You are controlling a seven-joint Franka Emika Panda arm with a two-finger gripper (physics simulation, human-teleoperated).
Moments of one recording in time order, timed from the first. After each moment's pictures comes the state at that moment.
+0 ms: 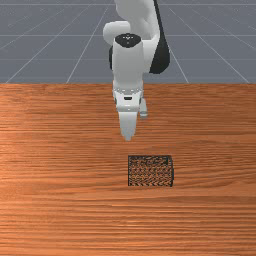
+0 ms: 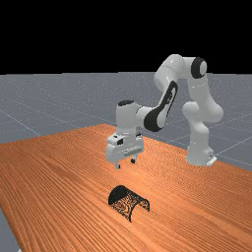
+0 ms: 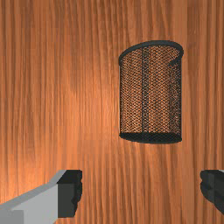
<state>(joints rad) 0.00 0.39 0.00 -1.96 0.00 2.36 -0.79</state>
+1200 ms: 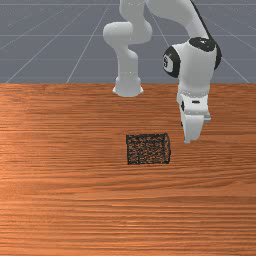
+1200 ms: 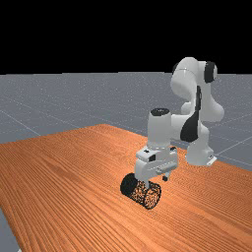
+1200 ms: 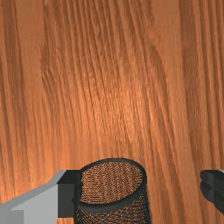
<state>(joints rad) 0.25 0.49 0.05 -1.83 -0.04 2.32 -0.37</state>
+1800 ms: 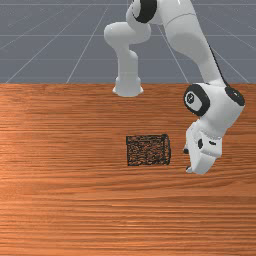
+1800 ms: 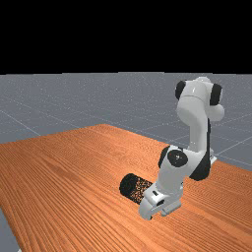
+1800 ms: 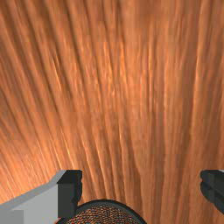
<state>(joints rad) 0.46 0.85 -0.09 -1.52 -0.23 2.17 -0.17</state>
